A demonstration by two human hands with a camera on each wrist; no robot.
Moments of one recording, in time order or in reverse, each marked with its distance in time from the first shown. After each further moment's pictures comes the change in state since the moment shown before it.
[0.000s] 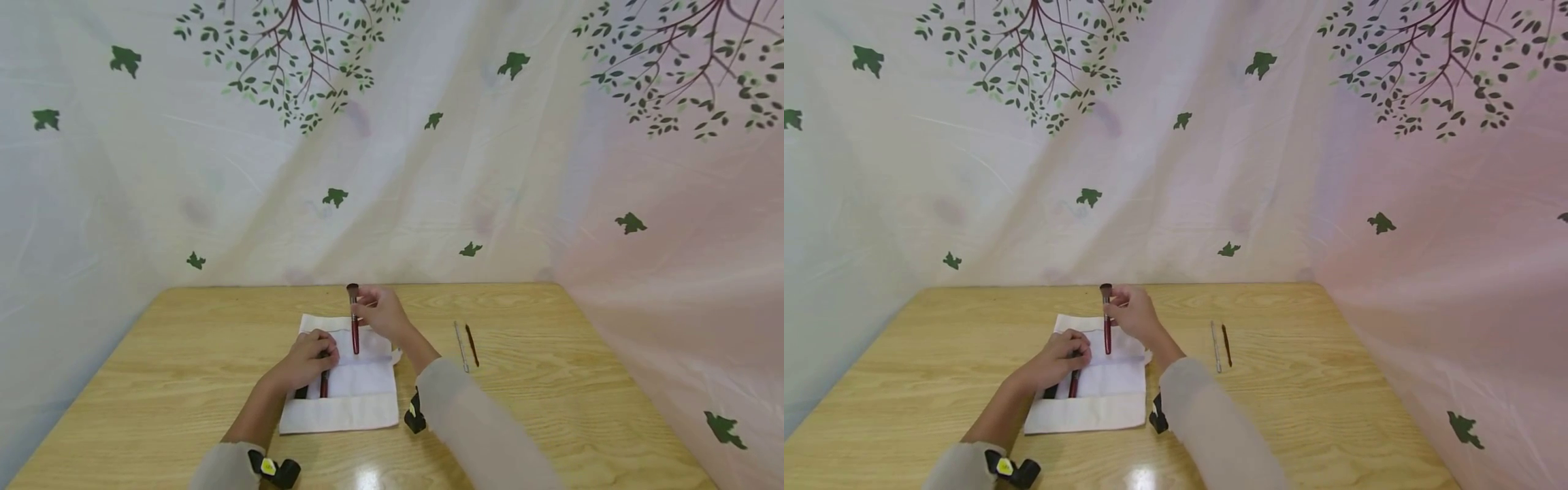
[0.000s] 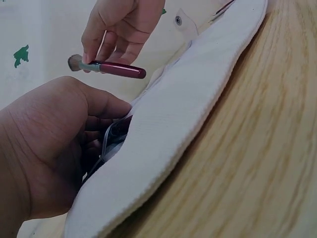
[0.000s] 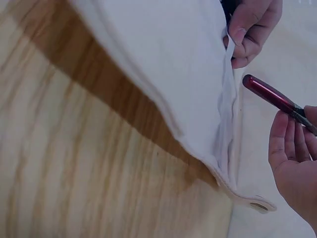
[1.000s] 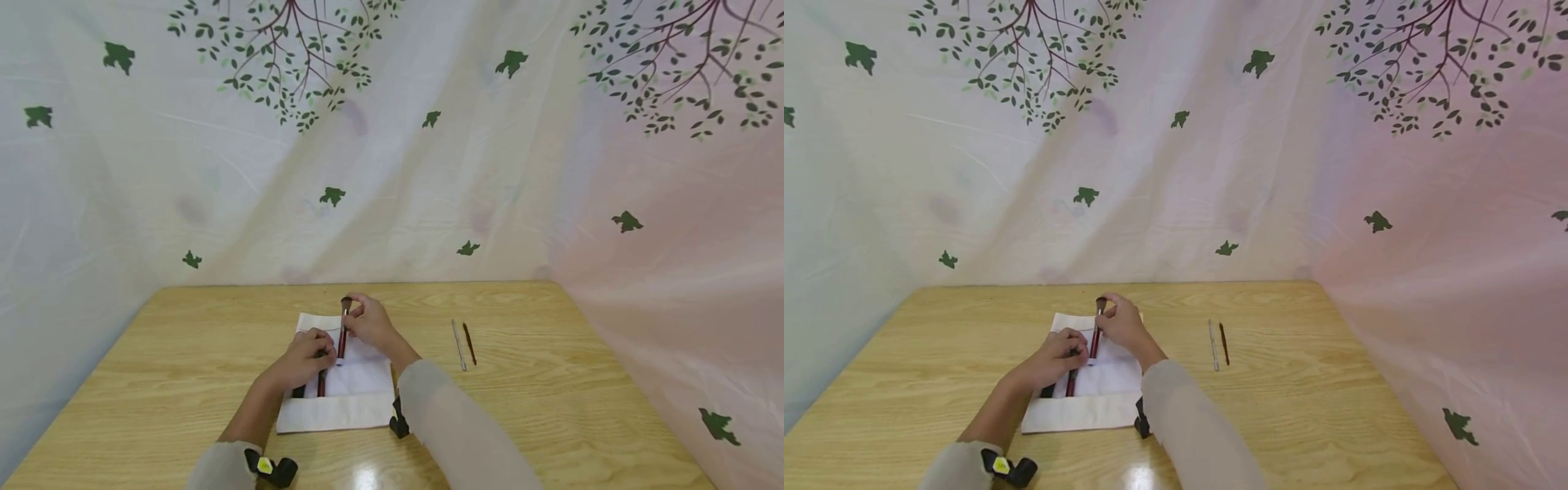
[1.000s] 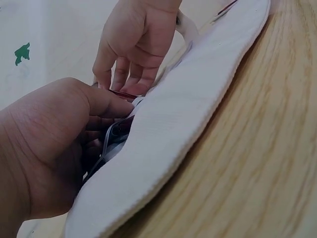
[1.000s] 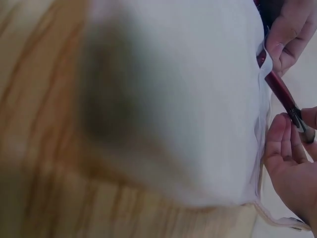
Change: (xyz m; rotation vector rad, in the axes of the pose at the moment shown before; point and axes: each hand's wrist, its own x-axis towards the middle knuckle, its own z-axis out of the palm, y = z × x) left_hand 0.000 0.000 -0.001 -0.011 -0.001 0.010; right_hand 0.003 0.022 0.023 -0.114 0.002 0.062
